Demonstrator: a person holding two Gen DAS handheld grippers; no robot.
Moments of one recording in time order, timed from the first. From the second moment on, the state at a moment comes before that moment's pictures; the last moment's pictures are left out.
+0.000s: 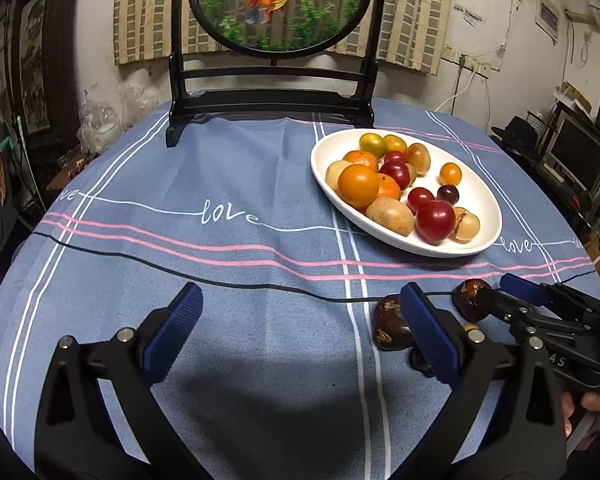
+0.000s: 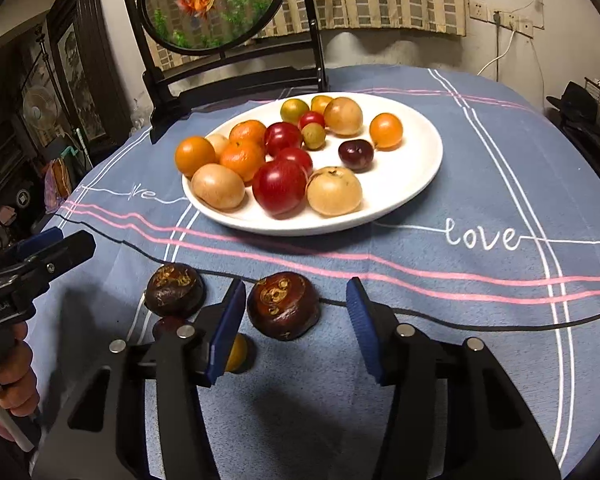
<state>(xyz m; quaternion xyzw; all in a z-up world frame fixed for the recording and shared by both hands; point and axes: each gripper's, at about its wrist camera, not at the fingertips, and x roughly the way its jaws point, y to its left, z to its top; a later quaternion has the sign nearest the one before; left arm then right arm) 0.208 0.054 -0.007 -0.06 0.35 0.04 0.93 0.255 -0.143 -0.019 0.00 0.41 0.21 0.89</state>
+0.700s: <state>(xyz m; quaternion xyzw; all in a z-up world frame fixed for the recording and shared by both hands) 0.209 0.047 -0.011 -0.02 0.36 0.06 0.93 0.261 -0.131 -0.032 -0.02 0.43 0.21 0.88</state>
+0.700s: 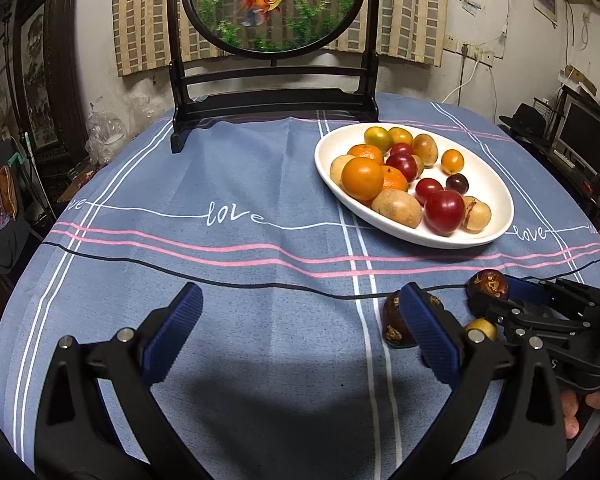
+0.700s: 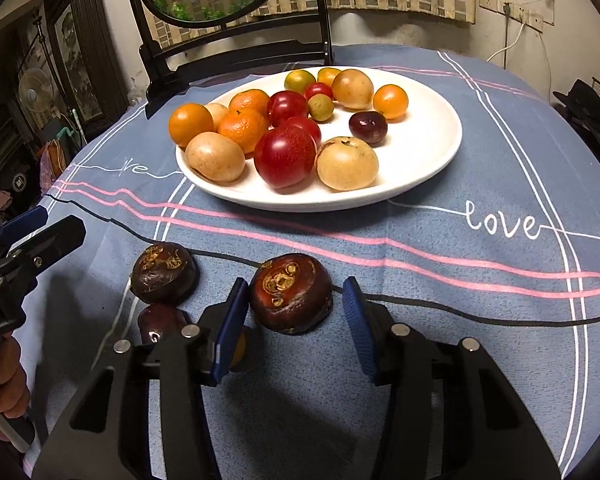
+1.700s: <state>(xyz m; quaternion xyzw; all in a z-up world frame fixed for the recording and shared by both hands) 0.241 -0.003 -0.047 -0.05 0.45 -0.07 0.89 0.254 -0.161 0.008 0.07 0.38 0.21 0.90</state>
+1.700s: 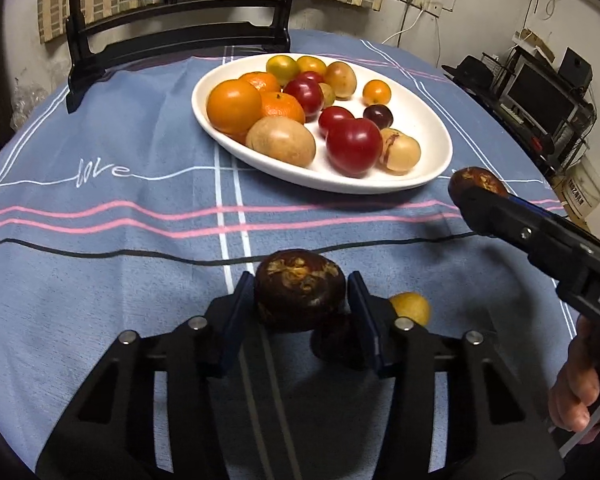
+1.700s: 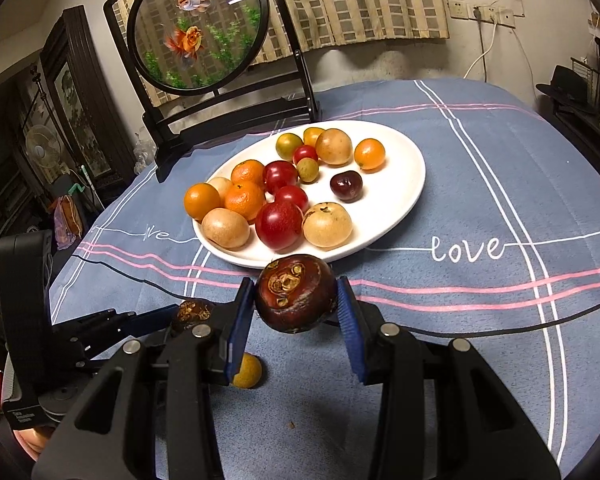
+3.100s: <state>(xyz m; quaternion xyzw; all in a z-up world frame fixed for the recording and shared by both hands) 0.323 0.006 0.023 -0.06 0.35 -0.05 0.93 0.320 -0.172 0.012 0.09 0.31 0.18 0.93</state>
